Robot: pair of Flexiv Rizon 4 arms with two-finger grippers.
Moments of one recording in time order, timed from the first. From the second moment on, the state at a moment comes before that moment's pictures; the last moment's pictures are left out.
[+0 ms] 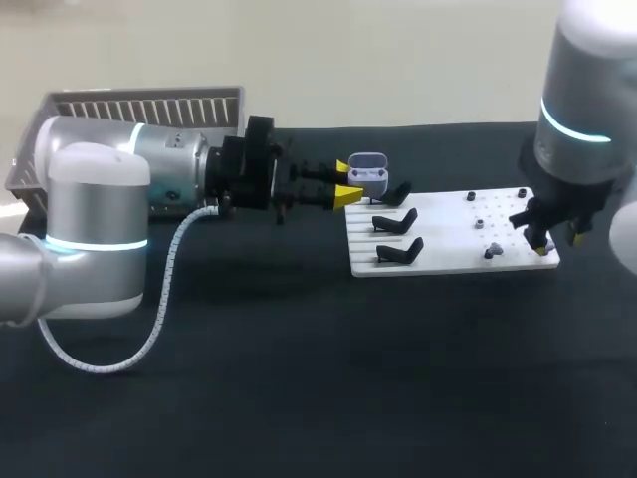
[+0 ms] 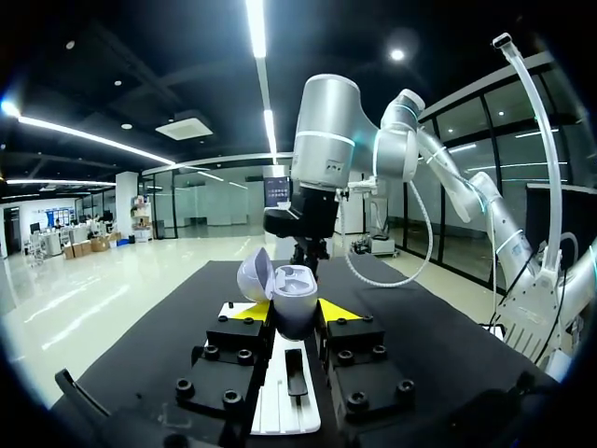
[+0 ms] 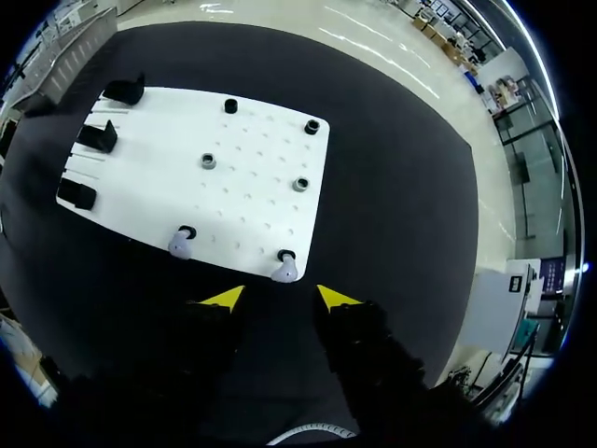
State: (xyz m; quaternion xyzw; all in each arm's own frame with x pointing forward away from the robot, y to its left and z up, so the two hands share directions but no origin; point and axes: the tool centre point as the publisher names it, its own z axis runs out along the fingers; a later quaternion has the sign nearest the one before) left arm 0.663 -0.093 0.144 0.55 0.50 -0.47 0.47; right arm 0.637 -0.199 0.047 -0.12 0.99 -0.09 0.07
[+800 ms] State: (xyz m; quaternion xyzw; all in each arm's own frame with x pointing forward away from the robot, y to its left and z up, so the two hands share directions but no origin) left arm 0.663 -0.093 0.144 0.55 0.50 -0.47 0.47; right arm 0.651 -0.202 0.029 -0.10 0.99 -0.10 0.07
